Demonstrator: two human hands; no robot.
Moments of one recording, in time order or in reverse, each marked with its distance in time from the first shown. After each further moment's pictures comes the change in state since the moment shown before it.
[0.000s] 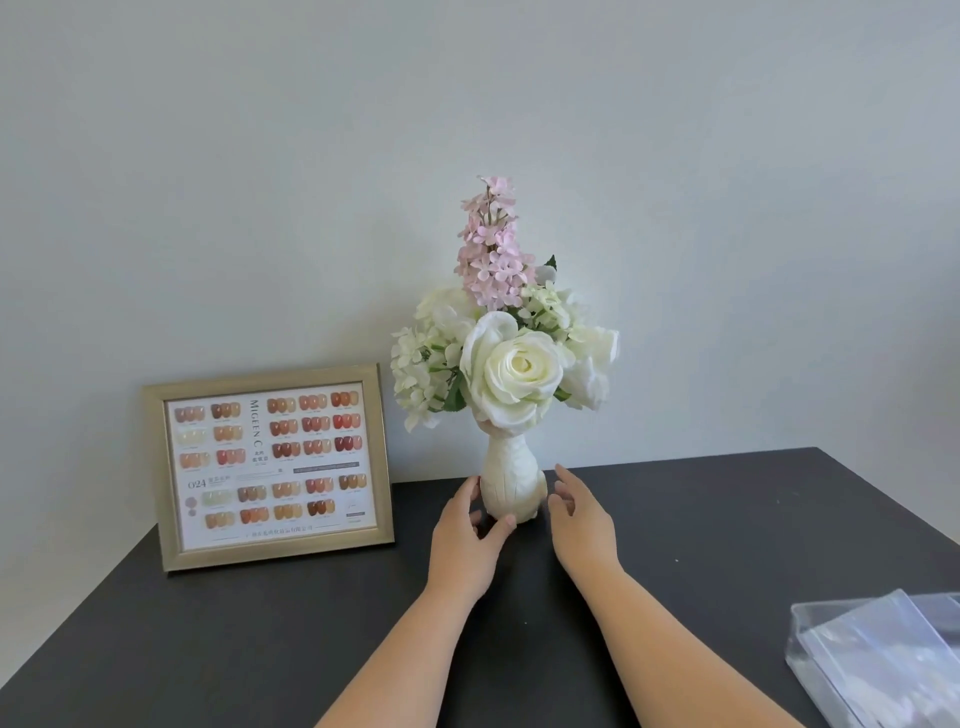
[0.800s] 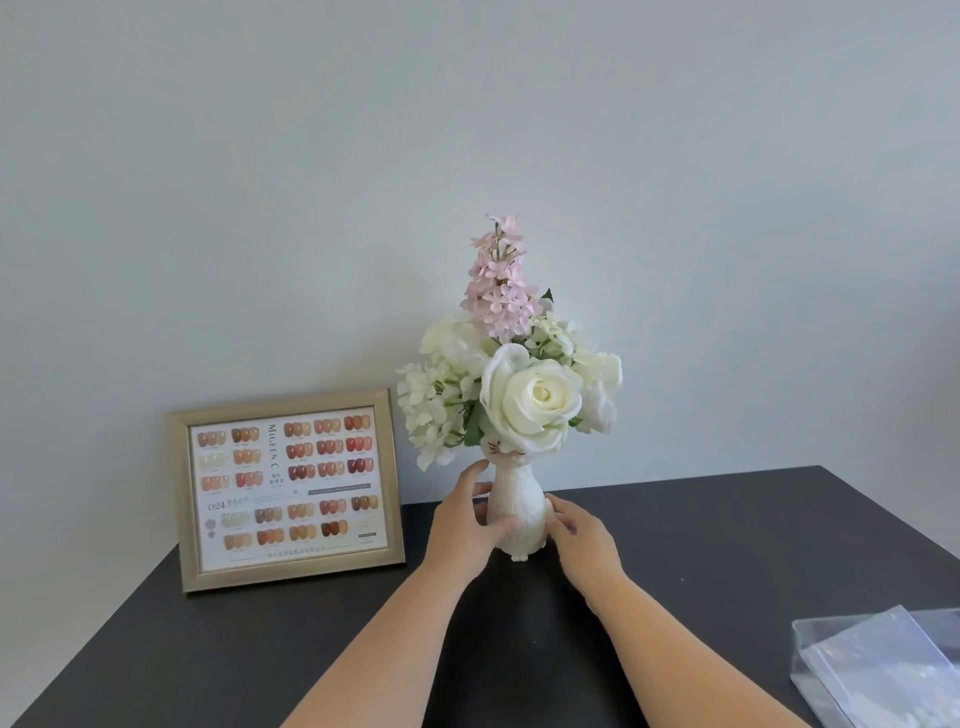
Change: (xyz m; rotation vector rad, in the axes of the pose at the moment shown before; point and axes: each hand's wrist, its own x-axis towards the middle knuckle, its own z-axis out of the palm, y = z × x) left_hand 0.016 0.044 -0.022 0.073 -0.080 0.083; right_hand -0.012 -0.019 -0.017 0.014 -0.147 0.057
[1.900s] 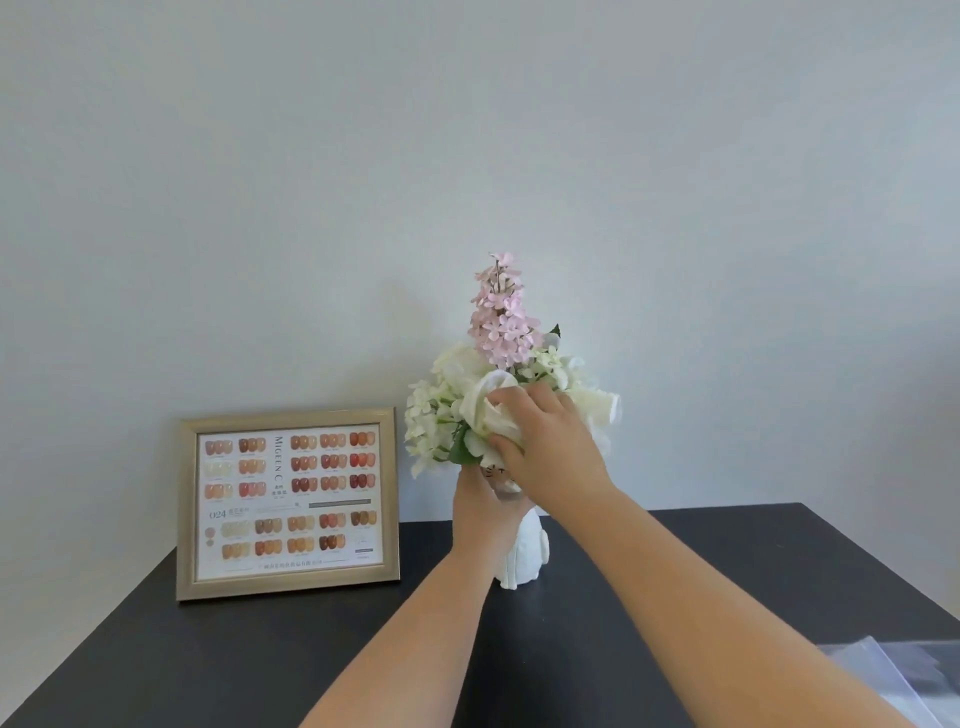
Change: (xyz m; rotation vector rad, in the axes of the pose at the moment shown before) left_hand 0.002 0.060 -0.001 -0.179 0.229 -0.058; right_hand -0.043 -0.168 -0.018 -0.558 0.262 -0.899
